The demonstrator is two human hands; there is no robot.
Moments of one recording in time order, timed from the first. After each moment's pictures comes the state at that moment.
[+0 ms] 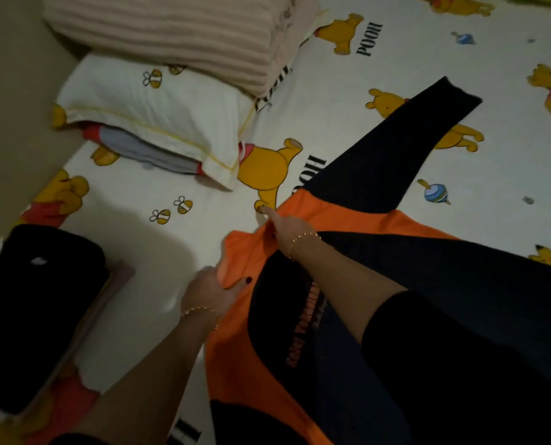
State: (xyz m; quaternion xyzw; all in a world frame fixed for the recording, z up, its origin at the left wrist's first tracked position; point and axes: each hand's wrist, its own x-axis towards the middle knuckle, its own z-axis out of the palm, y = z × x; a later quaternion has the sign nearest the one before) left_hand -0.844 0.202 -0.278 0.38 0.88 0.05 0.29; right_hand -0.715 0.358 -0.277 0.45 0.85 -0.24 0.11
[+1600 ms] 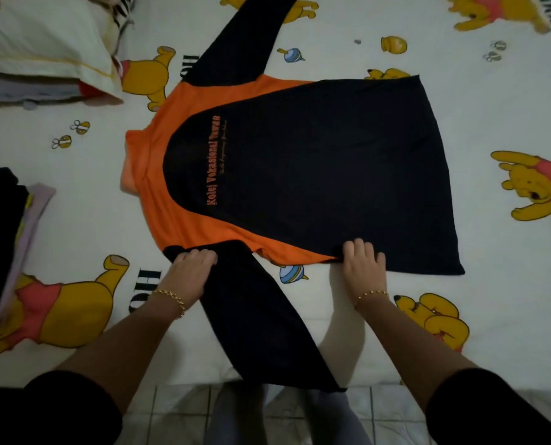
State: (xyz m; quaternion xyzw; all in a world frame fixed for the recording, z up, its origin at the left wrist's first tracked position) left_hand -0.758 -0.023 -0.296 0.82 0.55 -0.09 0.13; right_hand -0.426 -0.053 -0.312 0.74 0.66 -0.03 0.12
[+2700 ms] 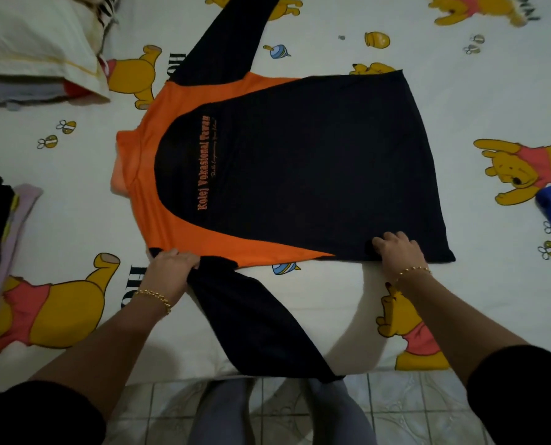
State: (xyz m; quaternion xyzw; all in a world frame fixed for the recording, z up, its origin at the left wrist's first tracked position) left_hand -0.779 -0.034 -0.306 0.83 0.55 -0.07 0.11; right_hand -0.341 -0.054 -0.297 0.71 0.66 -0.09 0.23
